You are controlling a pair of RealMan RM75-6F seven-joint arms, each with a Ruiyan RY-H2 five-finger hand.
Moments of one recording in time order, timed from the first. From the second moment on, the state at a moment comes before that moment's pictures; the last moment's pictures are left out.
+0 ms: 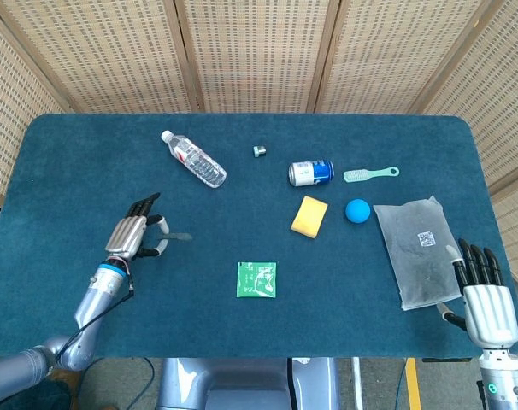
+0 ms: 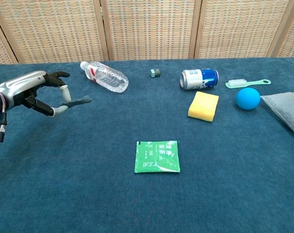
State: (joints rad) left arm -0.57 -1.59 -0.23 -1.34 1.22 0.98 -0.11; right arm 0.07 -1.25 0.10 -1.49 -1.59 1.57 -0.12
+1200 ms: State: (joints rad) left arm -0.84 -1.84 -0.40 -1.47 1.10 0.81 -0.40; right arm 0.49 -1.15 0.23 -1.87 -1.51 1.15 0.00
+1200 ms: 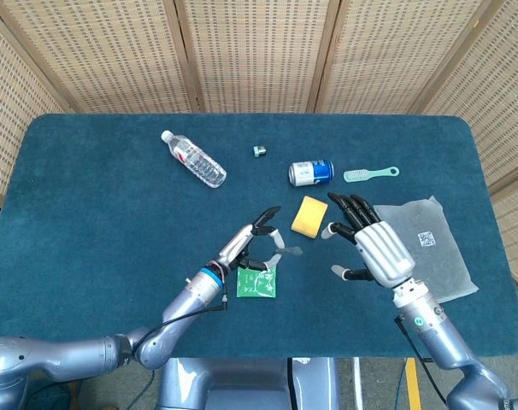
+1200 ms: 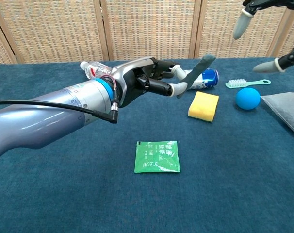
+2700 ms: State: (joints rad) left arm -0.91 -1.88 -0.42 -1.45 1.06 0.79 -0.37; right arm 0.60 -1.23 0.22 -1.90 -1.36 1.10 -0.21
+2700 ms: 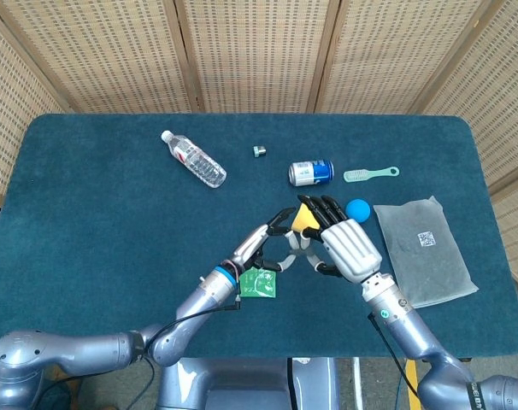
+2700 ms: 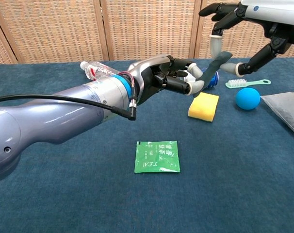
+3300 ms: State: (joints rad) left arm -0.90 -1.87 -0.42 -1.44 1.06 0.80 -0.38; right arm 0.61 -1.27 0.19 -1.80 -1.51 1.19 -0.30
